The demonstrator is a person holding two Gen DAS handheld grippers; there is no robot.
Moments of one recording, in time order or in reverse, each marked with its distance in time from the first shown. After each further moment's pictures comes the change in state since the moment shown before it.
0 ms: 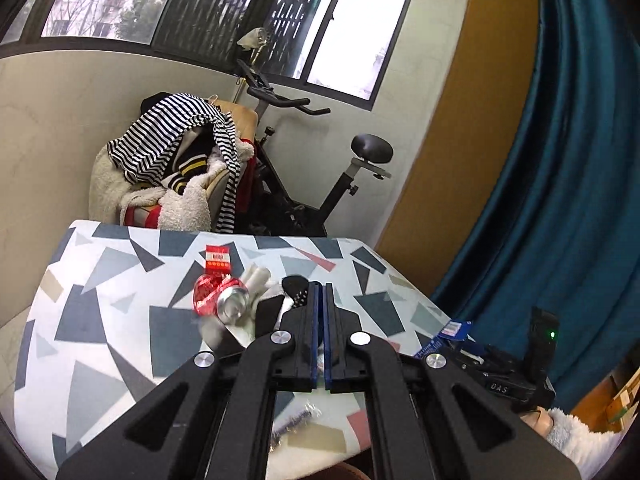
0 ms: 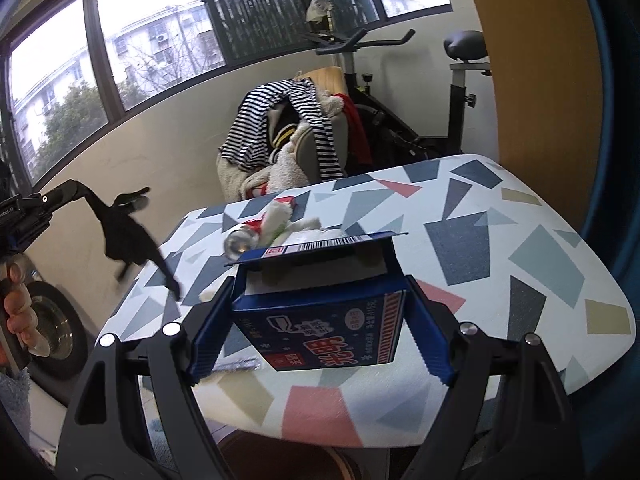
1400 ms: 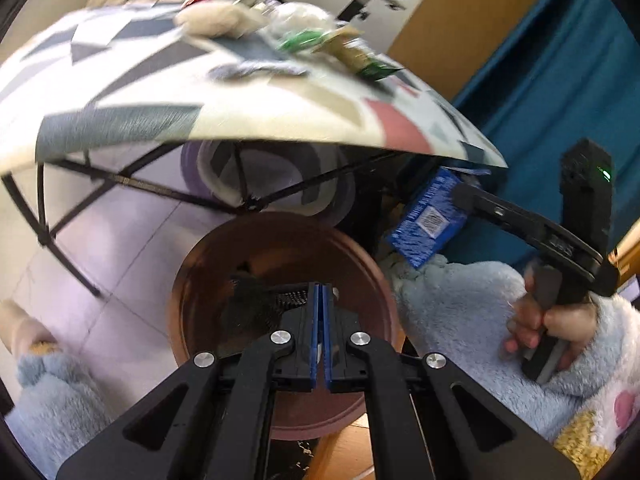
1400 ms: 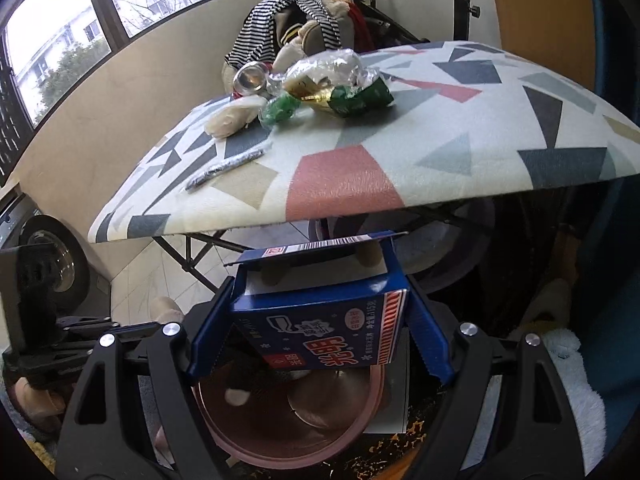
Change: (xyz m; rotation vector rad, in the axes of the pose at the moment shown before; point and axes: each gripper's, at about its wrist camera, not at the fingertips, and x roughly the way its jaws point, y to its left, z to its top) left arm 0.036 0.010 -0.318 -0.121 0.496 -0.037; right arm 0.004 0.013 -0.188 0.013 0.250 0.013
